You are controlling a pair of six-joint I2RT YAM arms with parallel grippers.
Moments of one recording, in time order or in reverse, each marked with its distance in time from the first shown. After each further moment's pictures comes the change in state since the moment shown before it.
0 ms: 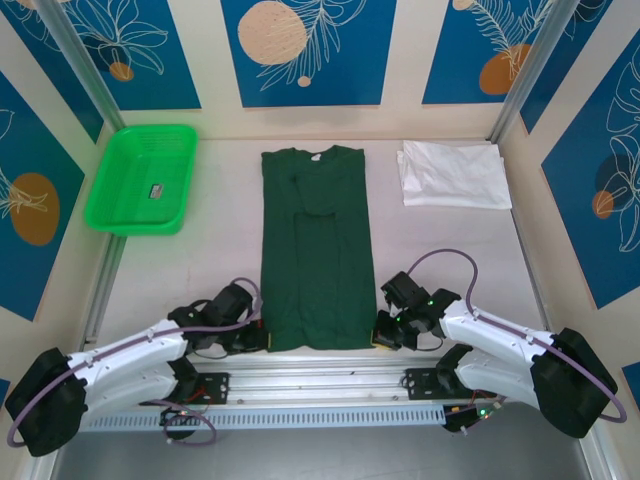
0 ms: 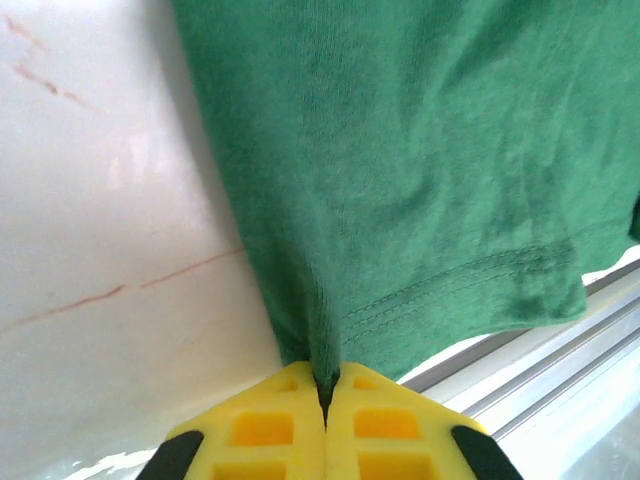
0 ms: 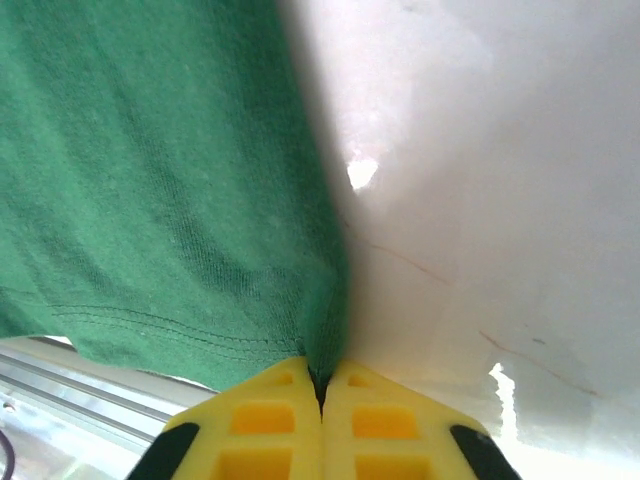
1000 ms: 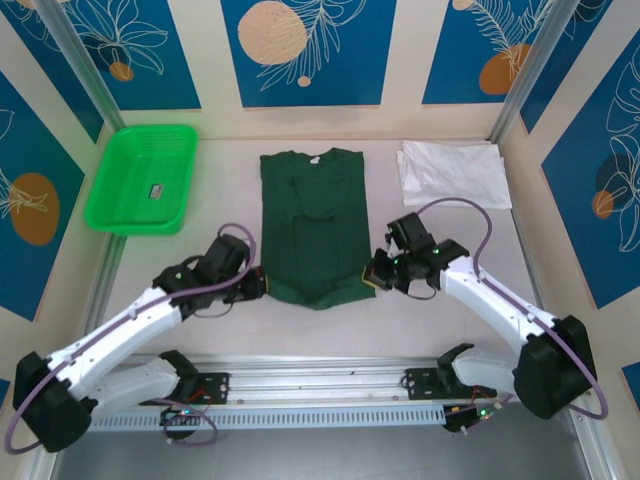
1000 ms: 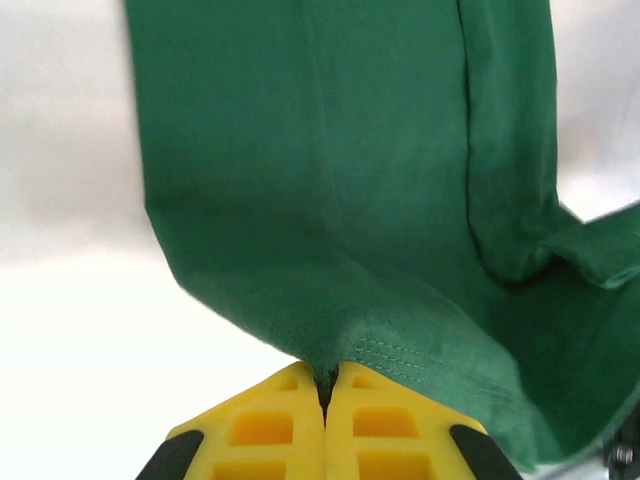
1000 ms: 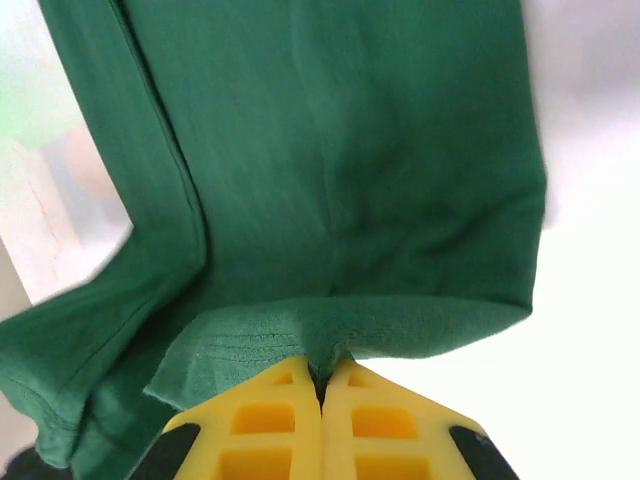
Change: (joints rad) left arm 0.145 0.103 0.492 -0.240 -0.259 0.151; right arm -0.236 0.180 0.453 -0.064 -0.001 -0.097
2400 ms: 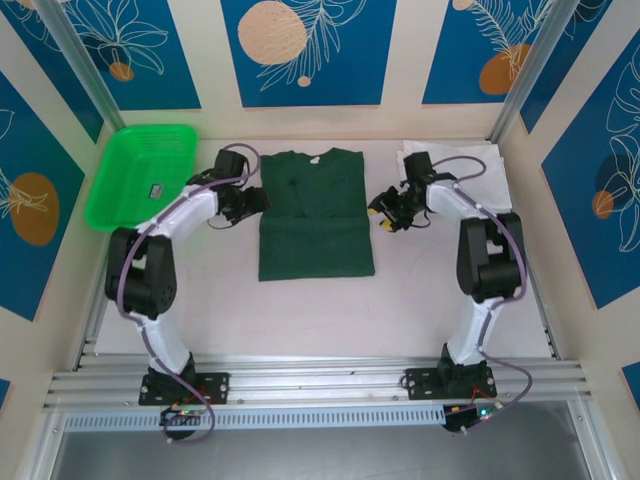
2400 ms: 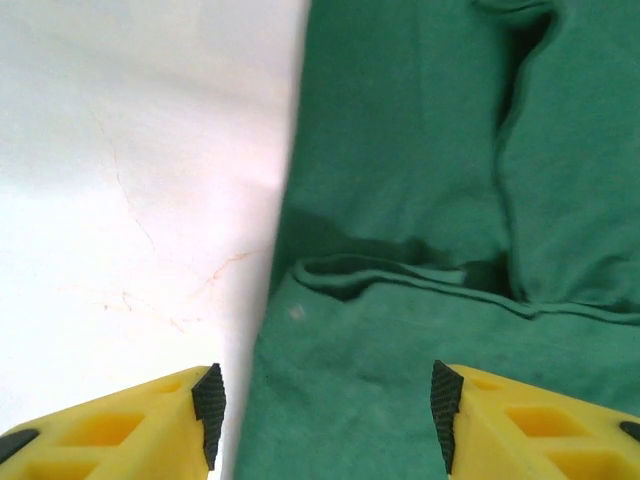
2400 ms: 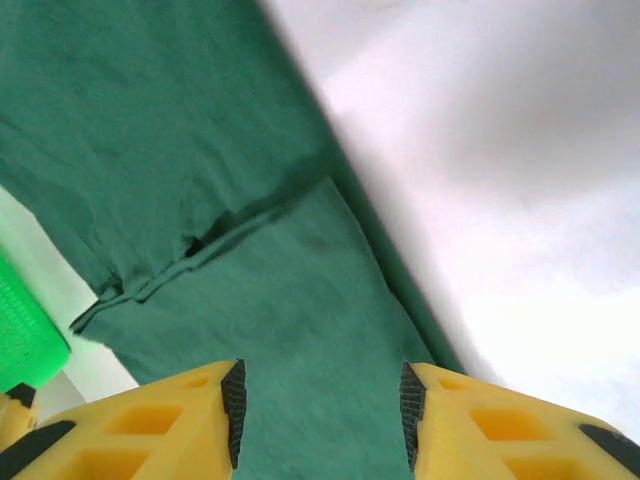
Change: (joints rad) left arm 0.373 0.759 0.586 0.098 0.049 0.119; right arm -0.318 0.645 0.494 0.065 -0.104 -0.032
